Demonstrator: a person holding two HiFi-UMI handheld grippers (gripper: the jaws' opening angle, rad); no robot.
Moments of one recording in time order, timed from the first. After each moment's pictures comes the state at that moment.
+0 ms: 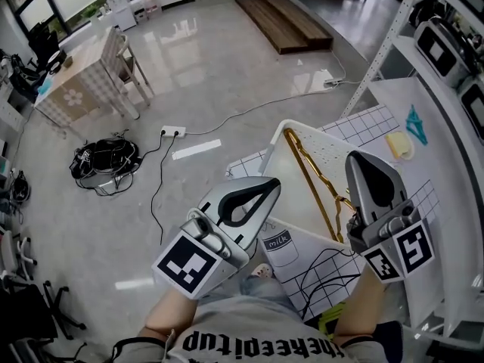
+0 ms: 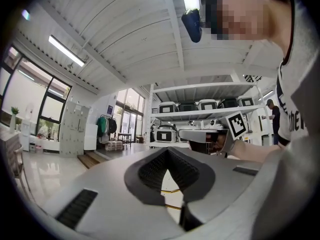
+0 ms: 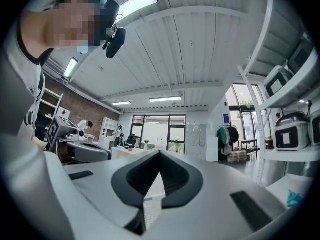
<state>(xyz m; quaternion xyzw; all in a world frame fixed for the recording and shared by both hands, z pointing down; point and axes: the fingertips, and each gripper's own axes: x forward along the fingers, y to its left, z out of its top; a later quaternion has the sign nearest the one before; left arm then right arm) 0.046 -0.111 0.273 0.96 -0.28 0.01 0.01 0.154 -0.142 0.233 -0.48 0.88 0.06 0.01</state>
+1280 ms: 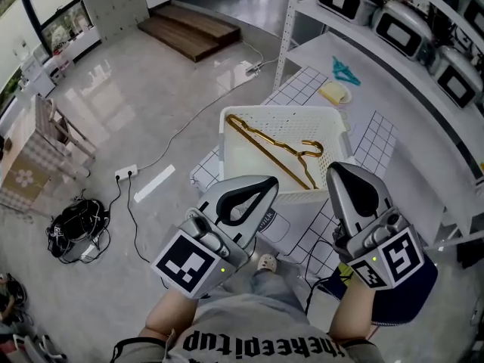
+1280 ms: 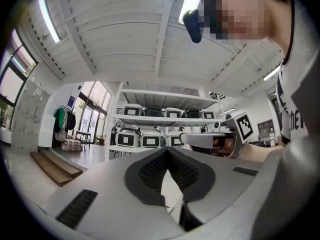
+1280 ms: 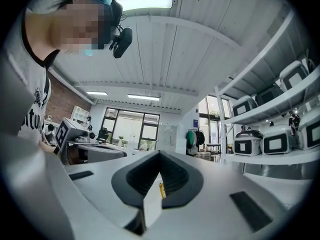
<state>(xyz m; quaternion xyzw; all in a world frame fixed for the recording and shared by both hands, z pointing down) 0.061 -0.035 0.257 1.00 -0.05 -0.02 0.01 0.138 -0.014 0.223 -0.64 0.77 0.07 -0.01</state>
